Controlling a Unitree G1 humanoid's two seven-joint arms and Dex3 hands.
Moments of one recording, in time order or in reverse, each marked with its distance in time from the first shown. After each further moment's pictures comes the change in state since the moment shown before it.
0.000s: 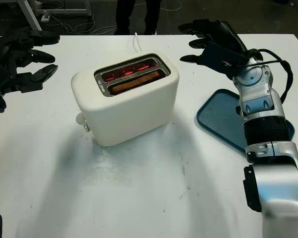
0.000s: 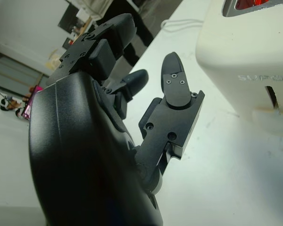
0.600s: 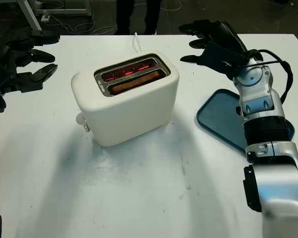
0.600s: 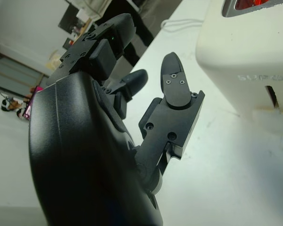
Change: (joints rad) left arm 0.000 0.005 -0.004 0.006 0.002 -0.010 -0.001; right arm 0.000 0.000 -0.009 0.012 0.008 -0.010 0.000
